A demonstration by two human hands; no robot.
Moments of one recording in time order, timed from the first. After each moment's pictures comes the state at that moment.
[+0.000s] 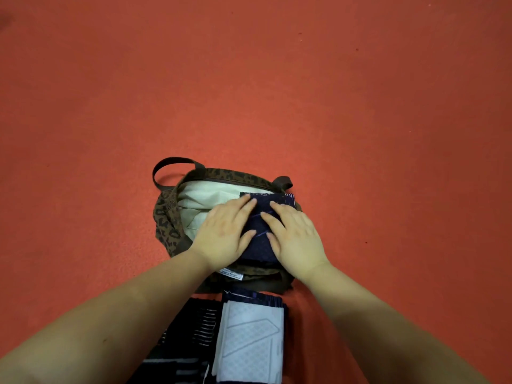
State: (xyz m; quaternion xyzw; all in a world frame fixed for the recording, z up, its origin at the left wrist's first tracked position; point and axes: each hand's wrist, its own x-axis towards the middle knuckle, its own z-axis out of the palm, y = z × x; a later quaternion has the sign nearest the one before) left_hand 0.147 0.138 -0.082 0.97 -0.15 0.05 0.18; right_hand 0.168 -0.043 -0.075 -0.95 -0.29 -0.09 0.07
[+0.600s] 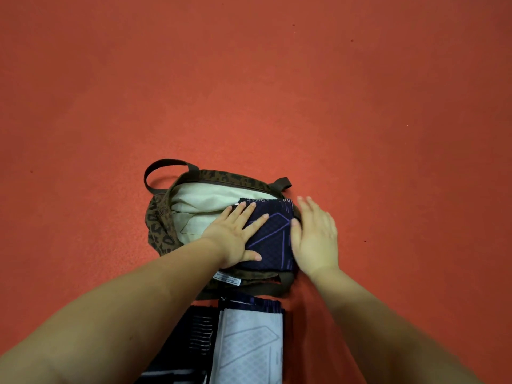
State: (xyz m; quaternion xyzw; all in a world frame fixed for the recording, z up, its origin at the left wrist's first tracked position) left_hand 0.181 0.119 -0.073 0.92 -0.22 -0.31 -0.05; right_hand 0.178 -0.068 -0.085 -0.98 -0.05 0.00 0.20
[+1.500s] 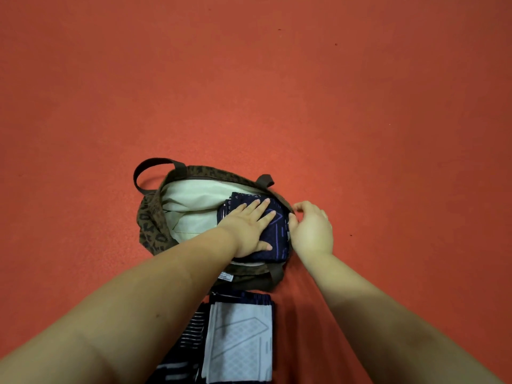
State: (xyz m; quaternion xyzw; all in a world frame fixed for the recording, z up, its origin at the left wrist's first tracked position) left_hand 0.193 0.079 -0.059 0.92 -0.25 -0.30 0.00; right_hand 0.184 -0.070 -0.055 -0.97 0.08 0.03 0.25
